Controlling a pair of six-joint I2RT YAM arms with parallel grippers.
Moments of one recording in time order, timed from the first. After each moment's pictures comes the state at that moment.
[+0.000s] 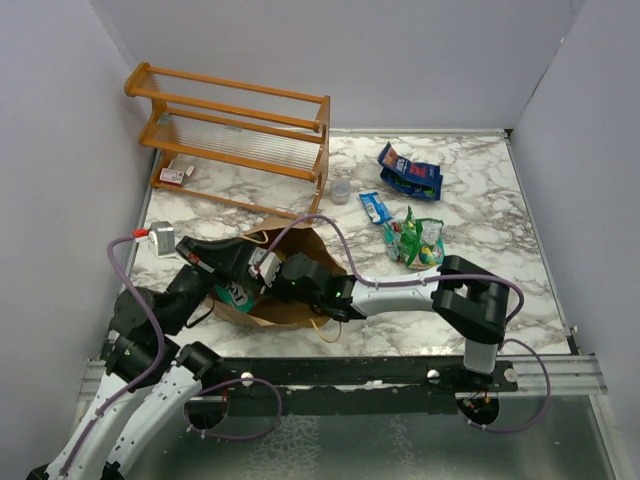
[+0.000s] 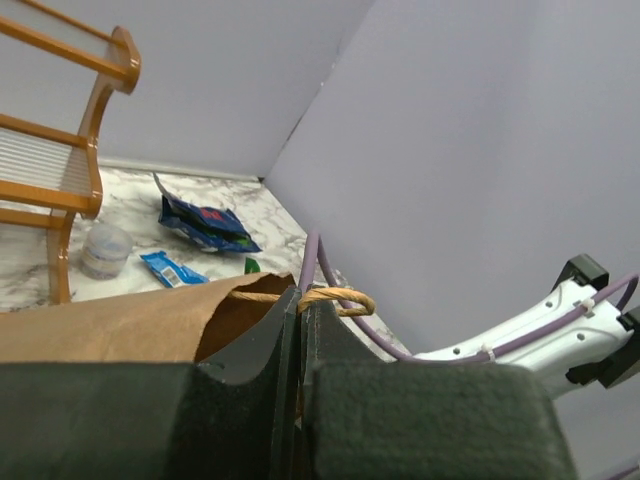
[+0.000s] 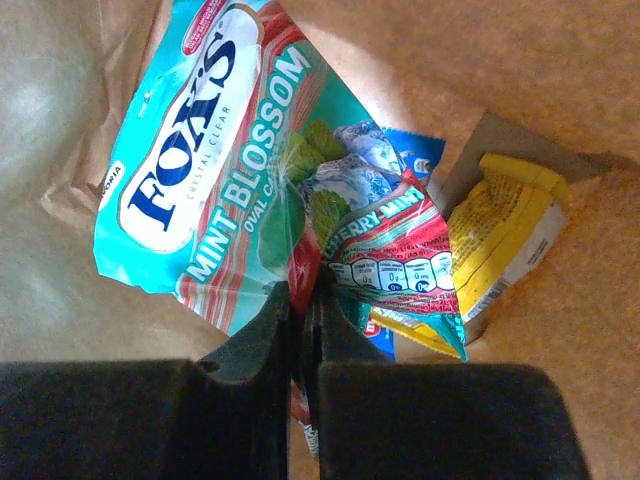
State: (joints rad) left arm -0.57 0.29 0.64 -0.08 0.09 -0.65; right arm 1.22 1.86 1.10 0.39 0.14 -0.18
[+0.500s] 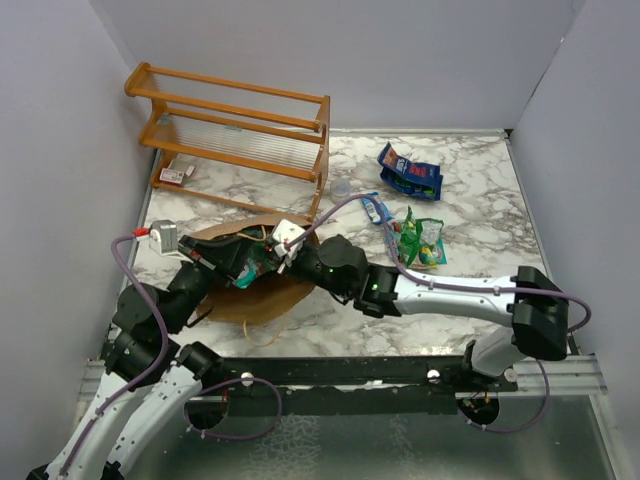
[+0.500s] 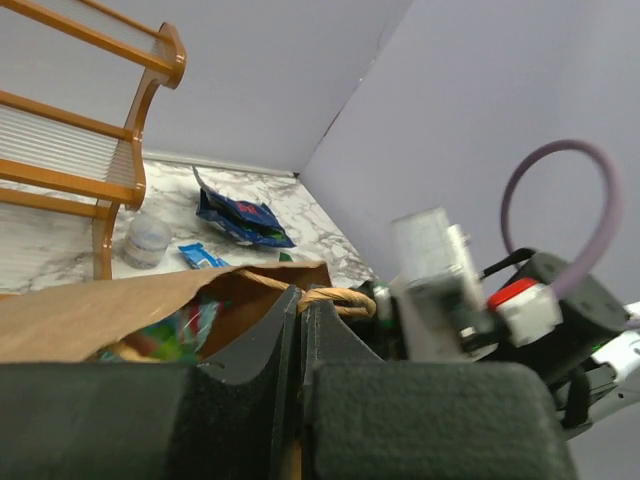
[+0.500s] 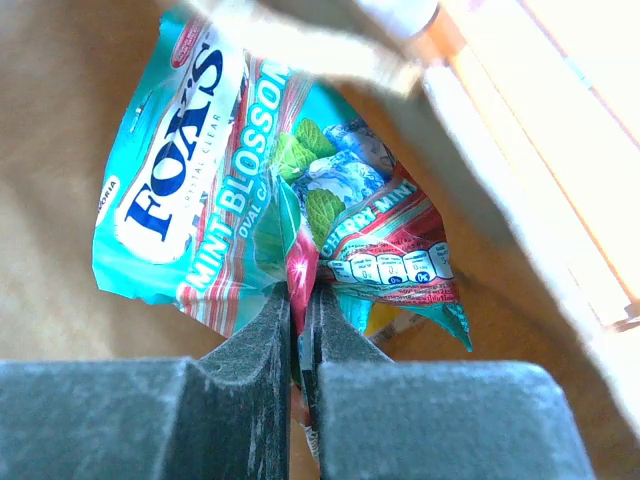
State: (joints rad) left arm -0.57 0.30 0.67 -0.14 0.04 -0.62; right arm 1.22 1.57 1.07 0.36 0.19 -0.20
